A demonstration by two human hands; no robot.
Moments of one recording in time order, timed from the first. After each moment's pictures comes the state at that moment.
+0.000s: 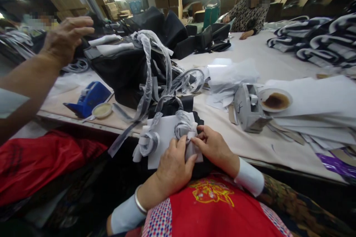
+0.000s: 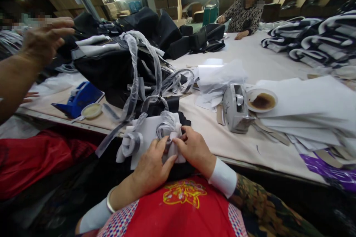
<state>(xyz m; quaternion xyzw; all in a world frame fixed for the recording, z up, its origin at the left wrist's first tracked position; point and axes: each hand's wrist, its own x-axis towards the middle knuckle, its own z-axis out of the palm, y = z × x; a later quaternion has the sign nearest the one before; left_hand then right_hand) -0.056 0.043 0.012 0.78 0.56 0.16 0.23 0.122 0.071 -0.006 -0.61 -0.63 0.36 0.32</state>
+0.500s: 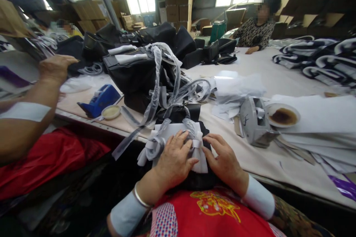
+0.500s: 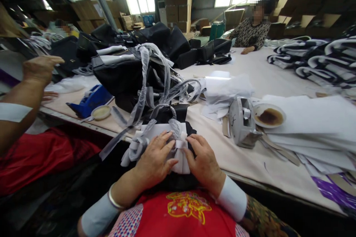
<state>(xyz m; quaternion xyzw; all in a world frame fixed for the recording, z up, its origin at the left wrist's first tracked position) -0.079 0.070 0.015 0.87 0.43 0.22 0.10 0.129 0.065 -0.016 -0.52 -0.74 0.14 0.41</state>
